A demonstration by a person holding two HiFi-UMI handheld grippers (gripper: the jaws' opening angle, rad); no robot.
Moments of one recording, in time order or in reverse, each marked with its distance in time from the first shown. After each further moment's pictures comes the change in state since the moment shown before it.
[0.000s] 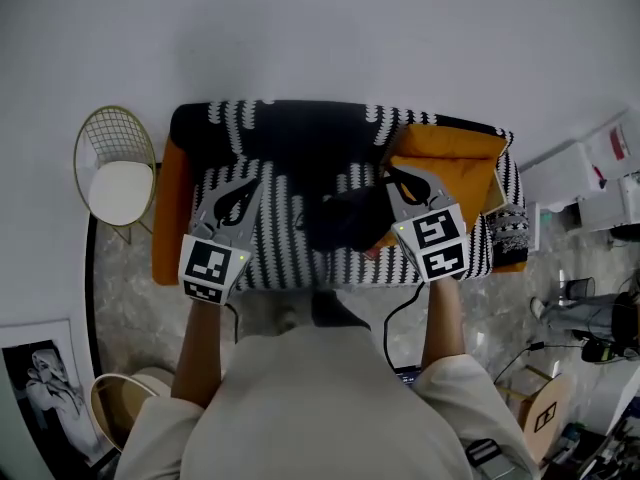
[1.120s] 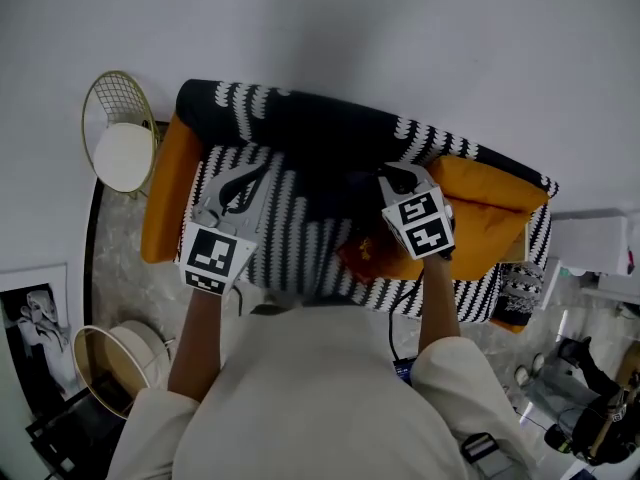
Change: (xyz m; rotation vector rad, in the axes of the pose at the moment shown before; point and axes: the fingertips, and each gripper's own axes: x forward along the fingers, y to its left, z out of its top) left arm 0.204 0.045 -0.028 -0.053 0.167 0.143; right arm 0.235 -0.126 -0.096 -0.042 0.131 0.316
